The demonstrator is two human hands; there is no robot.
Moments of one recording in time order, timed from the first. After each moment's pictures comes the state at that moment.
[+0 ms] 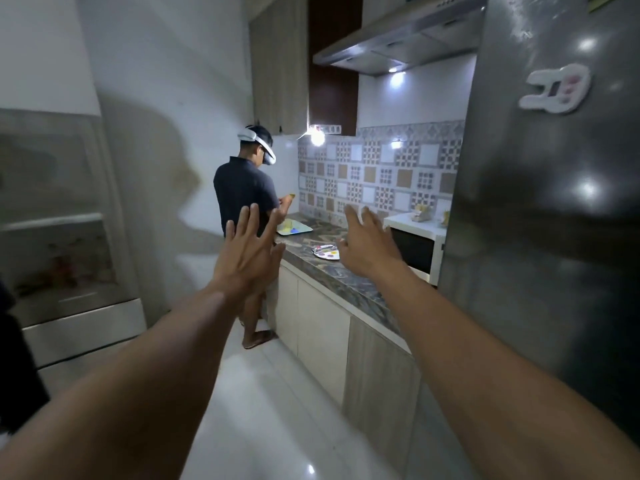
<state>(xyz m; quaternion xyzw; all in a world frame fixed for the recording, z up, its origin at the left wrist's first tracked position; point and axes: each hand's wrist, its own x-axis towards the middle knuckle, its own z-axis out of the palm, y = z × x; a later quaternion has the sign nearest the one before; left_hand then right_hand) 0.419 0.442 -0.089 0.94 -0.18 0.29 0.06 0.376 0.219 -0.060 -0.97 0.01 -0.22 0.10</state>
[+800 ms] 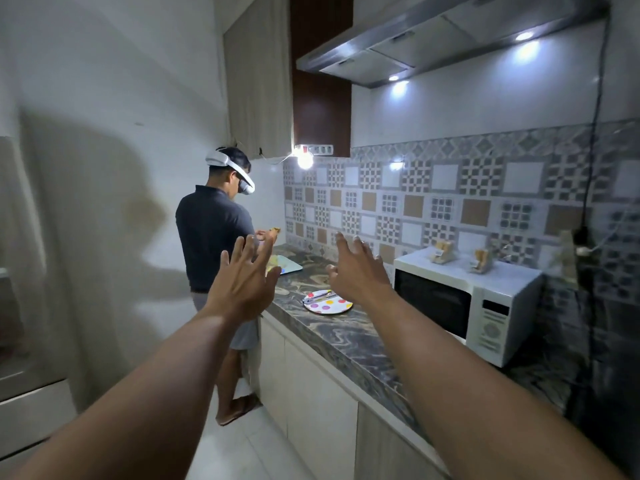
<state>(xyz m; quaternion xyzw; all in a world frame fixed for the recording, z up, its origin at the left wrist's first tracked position) 0.784 0.350 -0.080 0.94 -0.20 0.26 0.09 0.750 0.136 -0.067 -0.97 0.04 -0.21 0.10</state>
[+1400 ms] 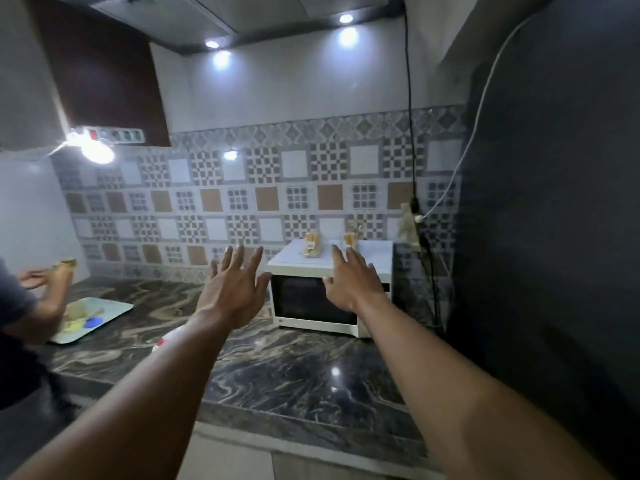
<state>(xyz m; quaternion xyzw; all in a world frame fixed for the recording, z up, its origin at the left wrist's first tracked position) 0.983 0.130 -0.107 0.85 -0.47 0.19 0.15 0.824 -0.034 -0.112 -0.92 0.34 -0.20 0.06</state>
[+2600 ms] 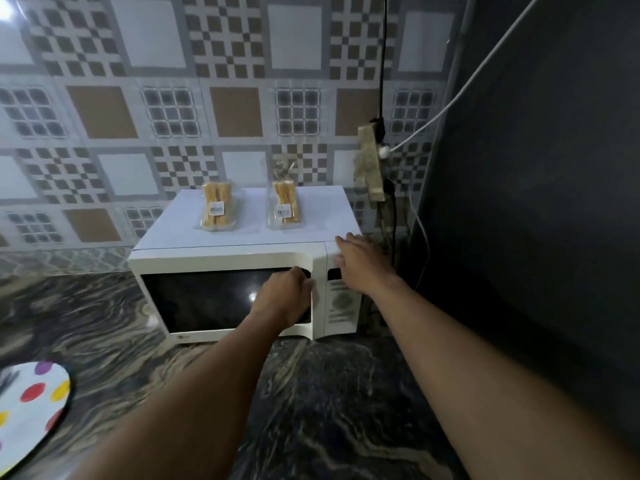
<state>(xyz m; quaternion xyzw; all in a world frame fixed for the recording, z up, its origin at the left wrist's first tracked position) 1.086 -0.248 -0.276 0.76 -0.60 -0.09 0.22 0.935 -0.337 -0.240 -0.87 0.47 -0.12 0.04</state>
